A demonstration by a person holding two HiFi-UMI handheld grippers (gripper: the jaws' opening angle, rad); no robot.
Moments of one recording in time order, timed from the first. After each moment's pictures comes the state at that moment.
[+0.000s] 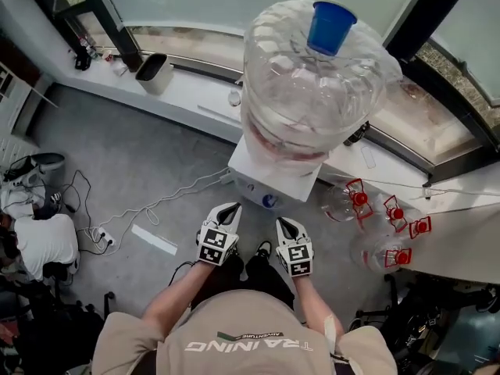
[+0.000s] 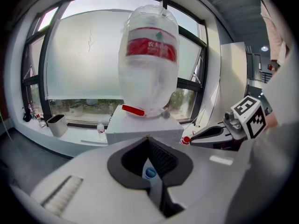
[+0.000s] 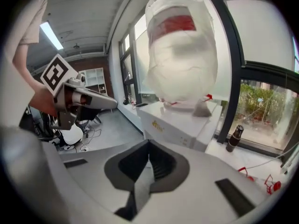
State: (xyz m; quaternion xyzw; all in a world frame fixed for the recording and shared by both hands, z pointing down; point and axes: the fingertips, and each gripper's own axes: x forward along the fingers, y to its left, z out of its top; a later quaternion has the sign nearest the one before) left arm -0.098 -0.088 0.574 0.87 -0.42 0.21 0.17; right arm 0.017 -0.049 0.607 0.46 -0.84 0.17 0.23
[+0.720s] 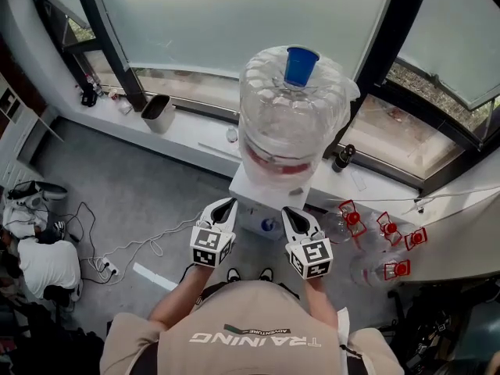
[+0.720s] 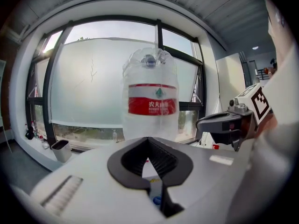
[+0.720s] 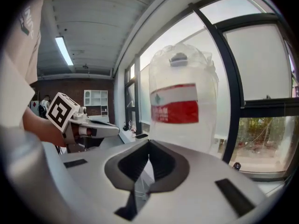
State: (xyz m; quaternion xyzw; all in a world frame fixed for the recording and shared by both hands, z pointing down) left arm -0.105 -0.113 0.420 0.88 -0.45 0.12 0.08; right arm 0.020 -0.079 0.403 0.48 -0.87 0.07 0.11
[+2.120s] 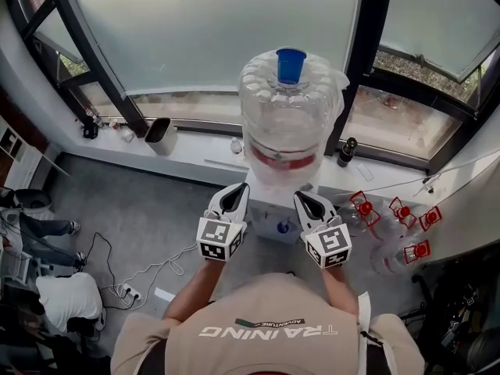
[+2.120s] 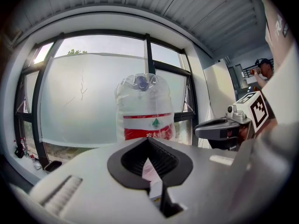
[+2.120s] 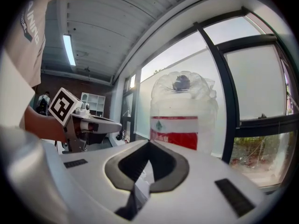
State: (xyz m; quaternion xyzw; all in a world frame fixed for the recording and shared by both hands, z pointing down) left arm -0.104 -0.122 0.335 0.91 -0.41 0.07 0.01; right arm 0.011 -0.077 0.337 0.51 -0.86 -0.01 0.06
